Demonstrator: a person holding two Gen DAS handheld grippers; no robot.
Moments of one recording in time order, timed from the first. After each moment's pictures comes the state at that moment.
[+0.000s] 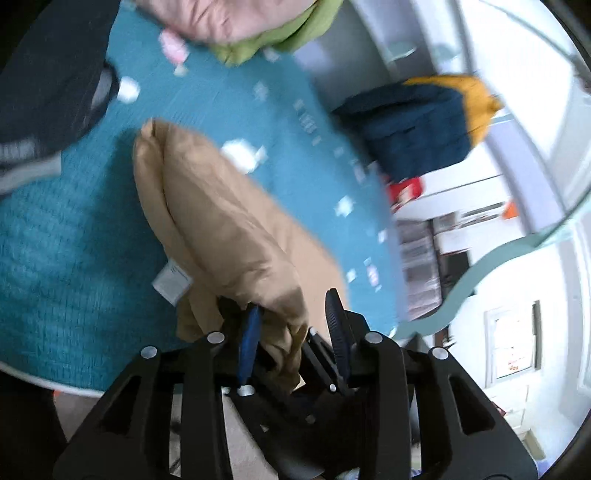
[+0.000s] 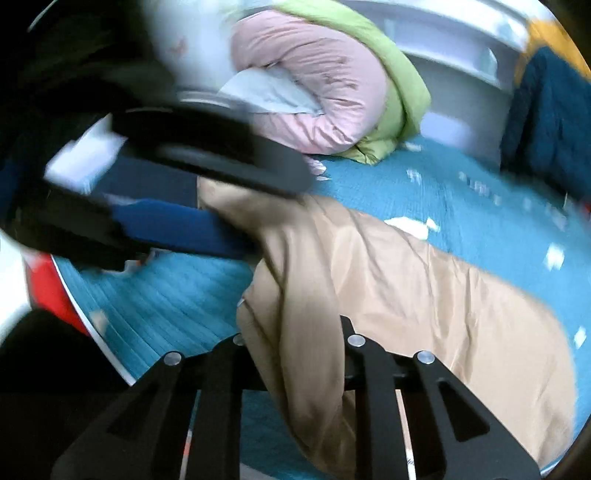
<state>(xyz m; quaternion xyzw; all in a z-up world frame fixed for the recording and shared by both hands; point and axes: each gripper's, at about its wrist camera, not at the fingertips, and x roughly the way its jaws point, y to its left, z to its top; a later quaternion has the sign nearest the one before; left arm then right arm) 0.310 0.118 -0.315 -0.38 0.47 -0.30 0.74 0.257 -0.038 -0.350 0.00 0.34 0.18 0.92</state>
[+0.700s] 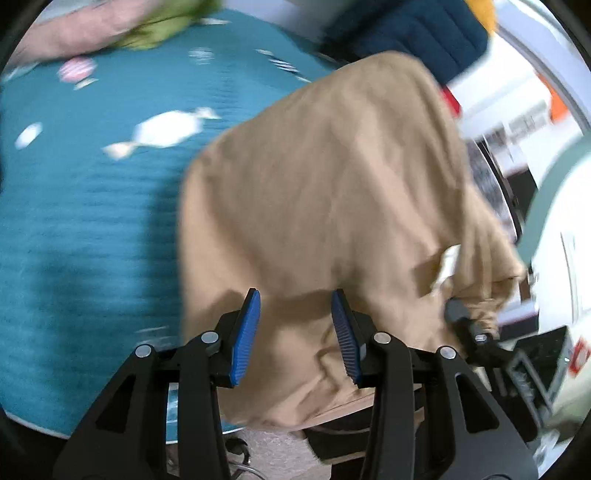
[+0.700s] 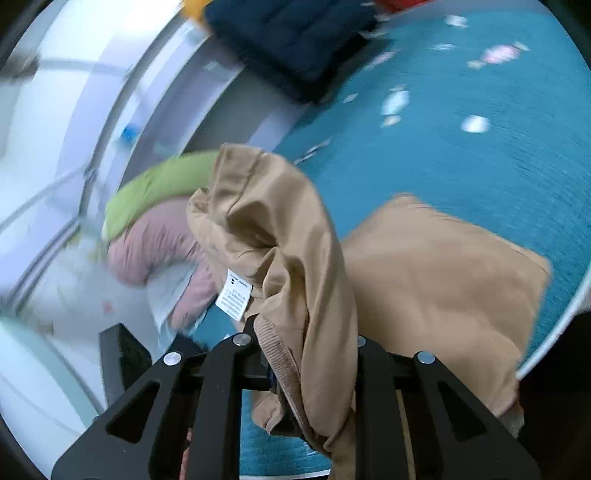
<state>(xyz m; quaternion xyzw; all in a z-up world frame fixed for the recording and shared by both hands) 0.340 -0.104 -0.339 -0.14 0.54 -0.29 0.78 0.188 -0.323 -0.346 0.48 0.27 -0.02 0.84</state>
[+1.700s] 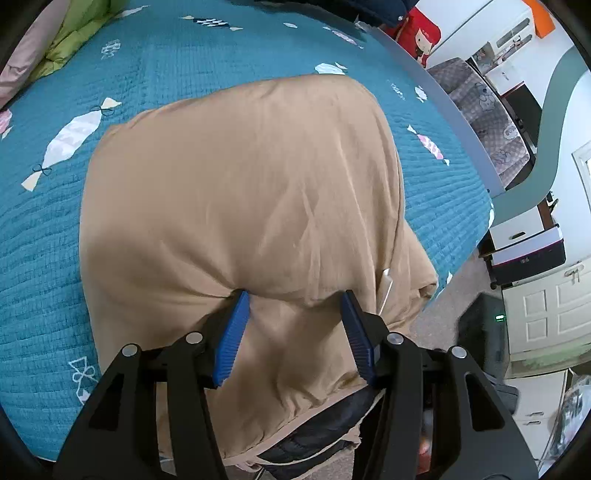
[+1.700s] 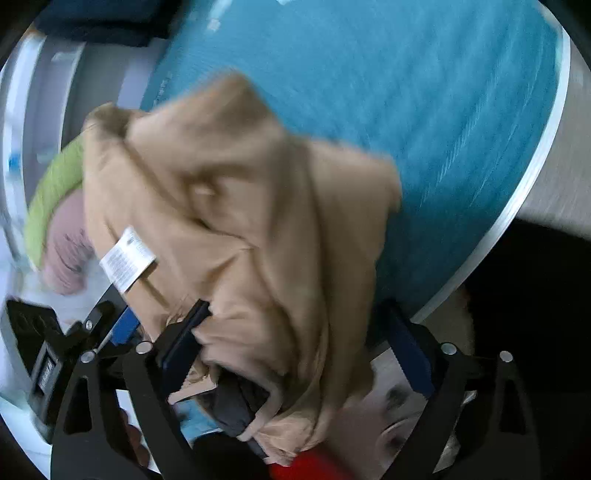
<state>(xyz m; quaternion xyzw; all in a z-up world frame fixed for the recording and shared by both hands) 0.335 -0.211 -0.367 -0.04 0.58 -0.32 0.75 0.187 -0.389 -0.472 0.57 0.48 -0.04 0.67</state>
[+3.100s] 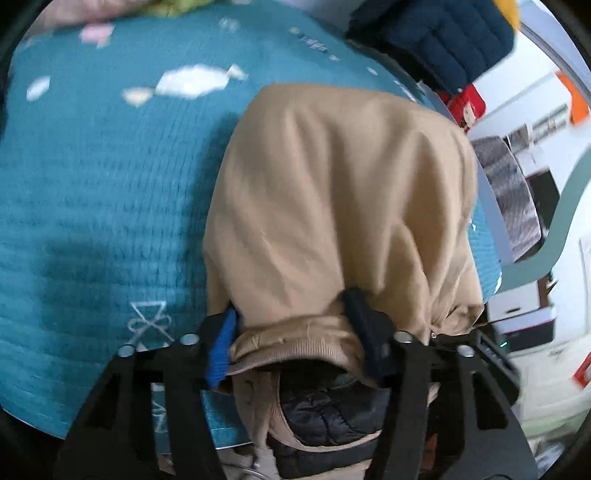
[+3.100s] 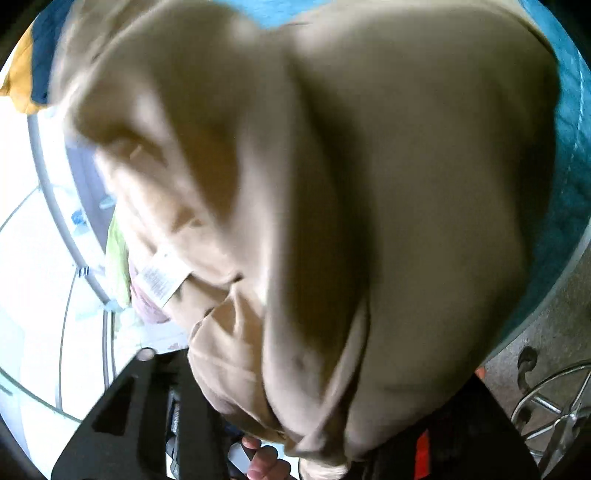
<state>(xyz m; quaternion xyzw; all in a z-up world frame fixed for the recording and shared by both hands) 0.322 -0.097 -0.406 -0.15 0.55 -0.23 0.79 0.189 -0.300 -0.509 0.69 0.37 0.06 0.62</state>
